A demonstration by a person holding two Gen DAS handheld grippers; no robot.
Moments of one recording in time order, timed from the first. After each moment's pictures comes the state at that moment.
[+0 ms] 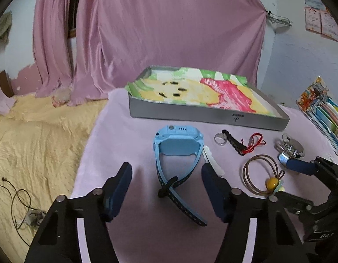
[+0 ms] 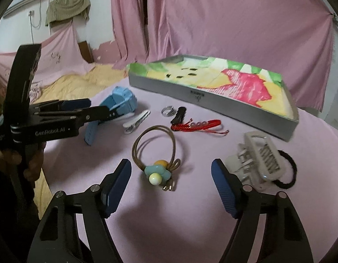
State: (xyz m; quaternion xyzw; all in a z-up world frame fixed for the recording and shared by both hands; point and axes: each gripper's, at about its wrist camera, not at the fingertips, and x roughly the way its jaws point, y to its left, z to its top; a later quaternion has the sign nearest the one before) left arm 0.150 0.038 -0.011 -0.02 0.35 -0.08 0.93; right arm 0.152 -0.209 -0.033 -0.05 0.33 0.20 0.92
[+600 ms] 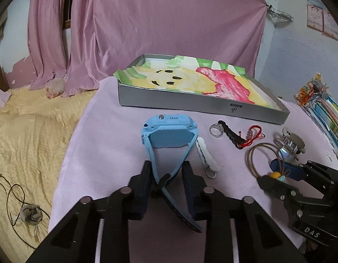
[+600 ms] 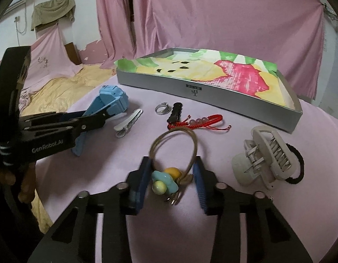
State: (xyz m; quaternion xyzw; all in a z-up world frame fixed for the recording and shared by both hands) left arm 0.157 0.028 -0.022 -0.02 0.38 -0.09 0.92; right arm 0.163 -0.196 -0.038 -0.02 0.35 0.15 0.92
